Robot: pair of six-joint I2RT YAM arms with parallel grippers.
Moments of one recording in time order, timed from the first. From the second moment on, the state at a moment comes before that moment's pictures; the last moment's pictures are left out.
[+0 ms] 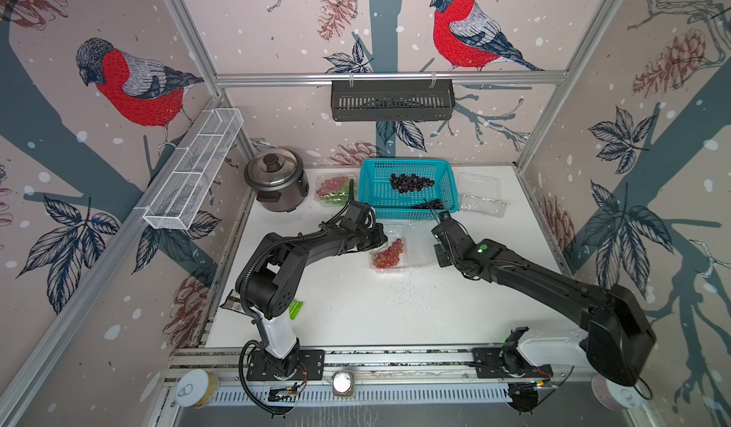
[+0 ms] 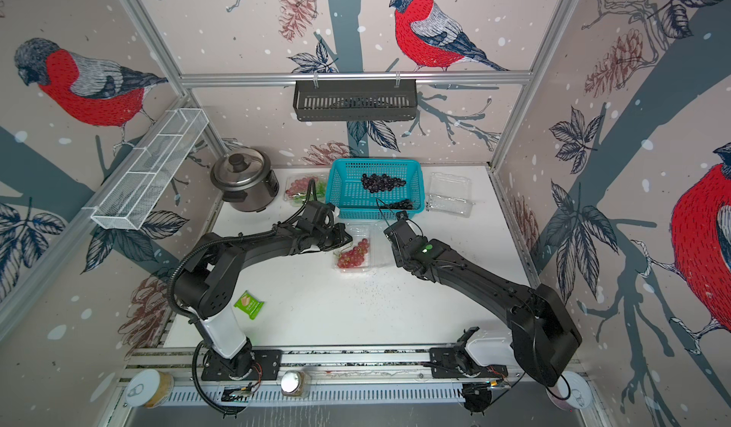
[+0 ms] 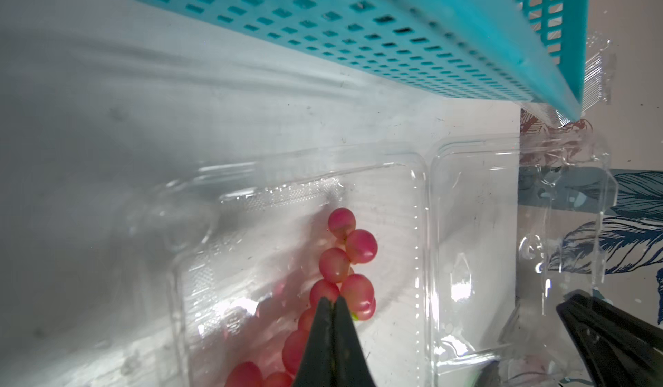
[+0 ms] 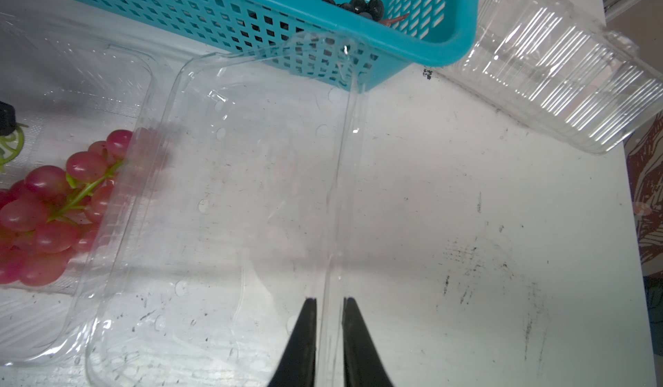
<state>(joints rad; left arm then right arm) -0.53 1.79 1.00 -0.05 0.42 -0.73 0.72 1.32 0.86 -0.55 0.43 0.32</state>
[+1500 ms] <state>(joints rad) -0.51 1.45 1.10 -0.10 0.44 -0.75 0.45 1.61 1.31 -0.50 0.04 0.34</state>
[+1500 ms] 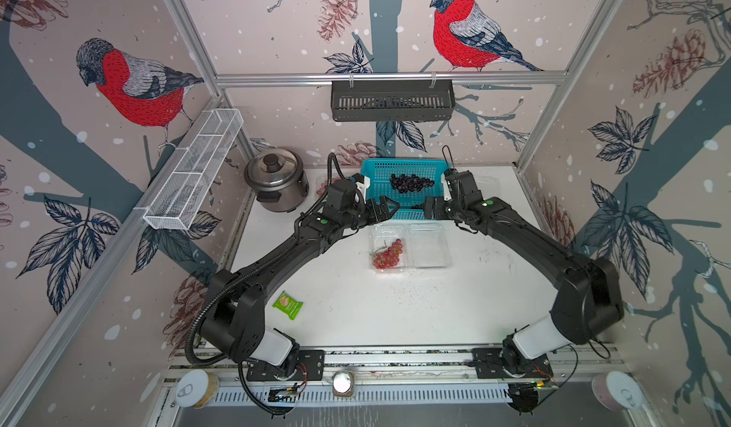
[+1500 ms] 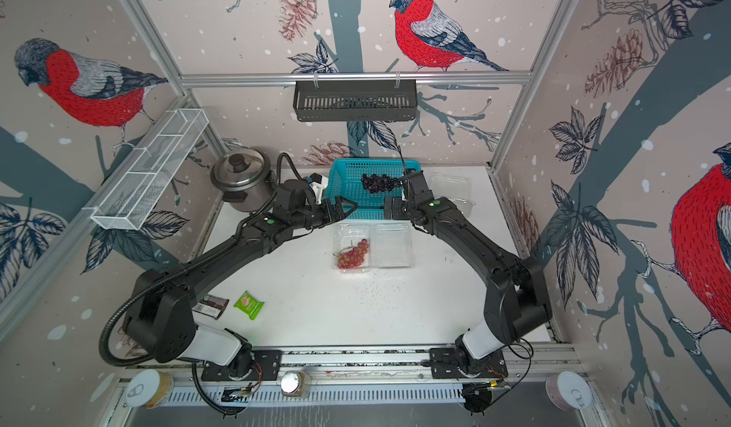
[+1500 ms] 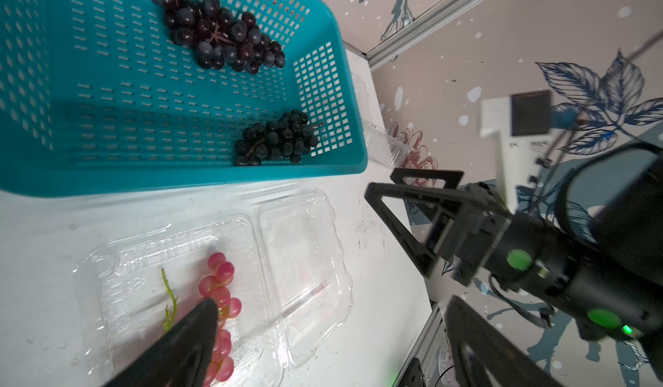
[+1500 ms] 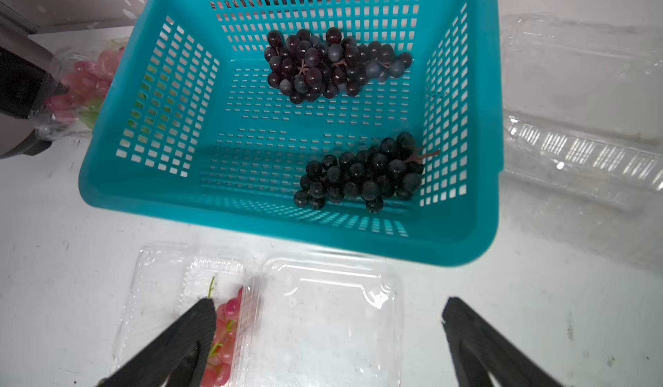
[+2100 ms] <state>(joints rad) -0.42 1.48 1.03 0.06 0.42 -0.82 0.43 2.26 2.01 -0.86 0.21 0.26</state>
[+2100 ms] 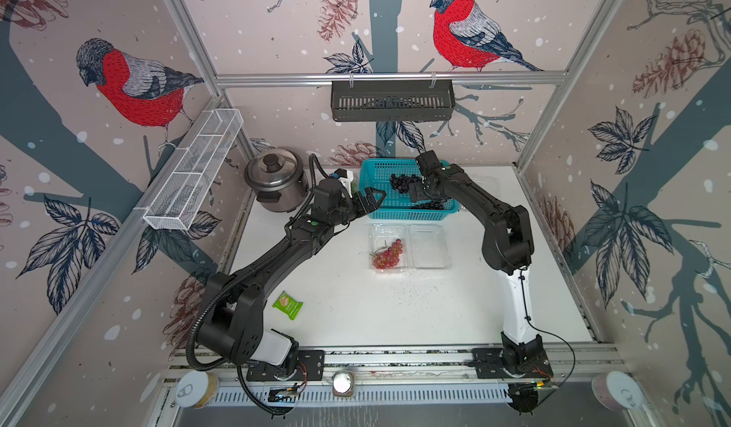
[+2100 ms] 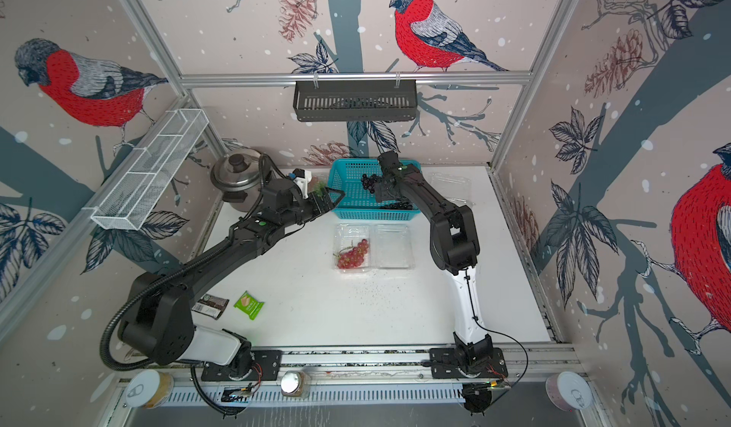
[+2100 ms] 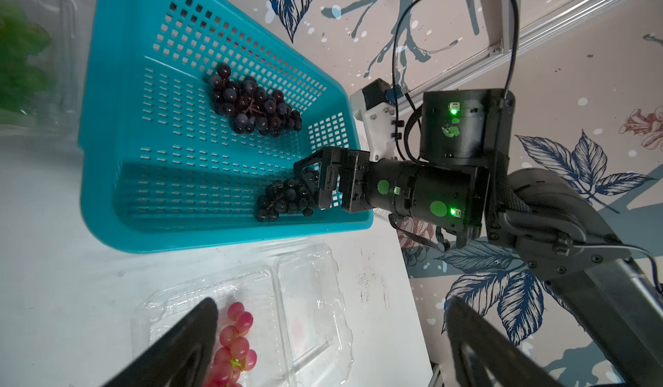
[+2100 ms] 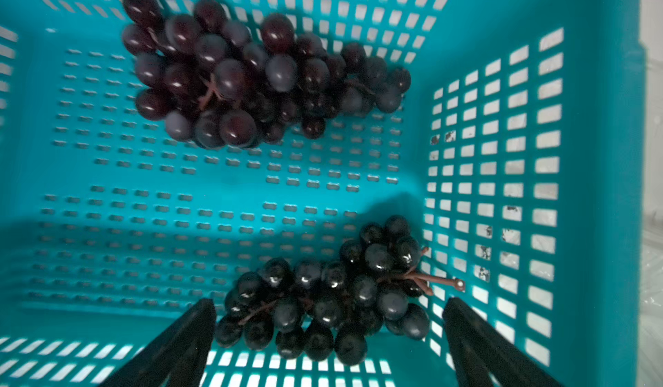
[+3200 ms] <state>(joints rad) -0.41 1.62 1.01 0.15 0.53 -0.92 0.38 2.30 1.96 -0.58 -0.27 0.39</state>
